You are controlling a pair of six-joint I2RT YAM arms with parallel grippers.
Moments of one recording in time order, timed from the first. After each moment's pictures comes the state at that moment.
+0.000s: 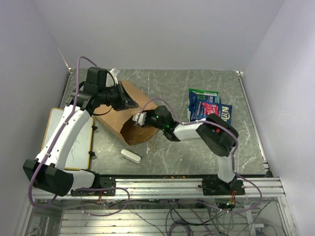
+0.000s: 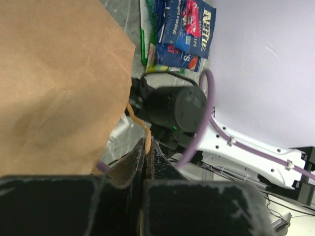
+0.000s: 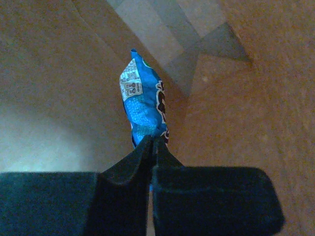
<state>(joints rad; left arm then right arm) -0.32 1.29 1.39 -0.81 0.53 -0.71 0.85 2.01 1.01 0.78 -0.16 -0.84</state>
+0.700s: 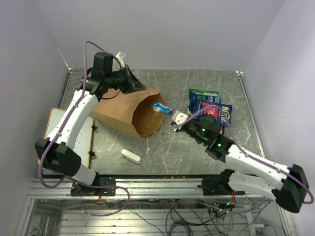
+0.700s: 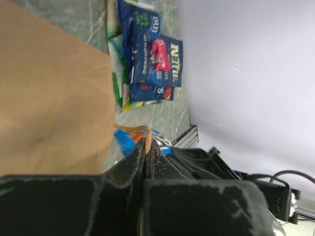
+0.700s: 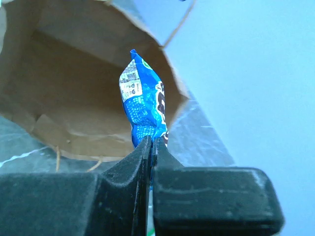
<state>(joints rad) -0.32 1.47 1.54 -0.62 0.58 -0.74 0.85 1.06 0.65 0.32 -0.03 -0.63</state>
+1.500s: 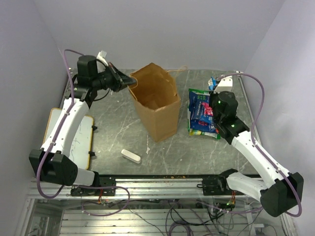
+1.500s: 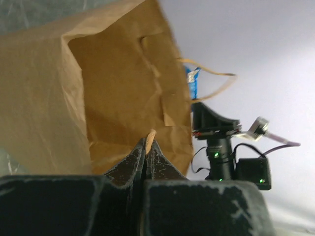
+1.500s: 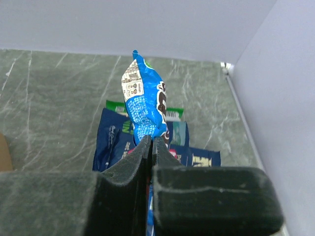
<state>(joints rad) -0.20 1.40 1.46 -0.38 0.62 -0.97 0.42 1.04 0.85 0.06 0.54 -0.10</state>
